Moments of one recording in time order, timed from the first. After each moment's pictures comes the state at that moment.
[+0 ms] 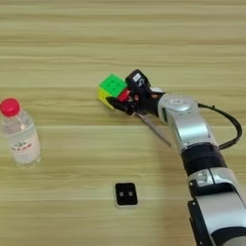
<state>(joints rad) -0.54 -0.34 0.08 0.47 0.06 0.19 0.81</state>
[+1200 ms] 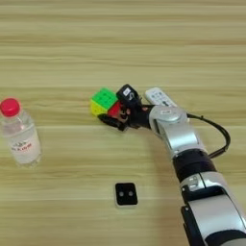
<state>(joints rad) -0.52 -0.30 0.13 0.58 0.02 0.15 0.84</state>
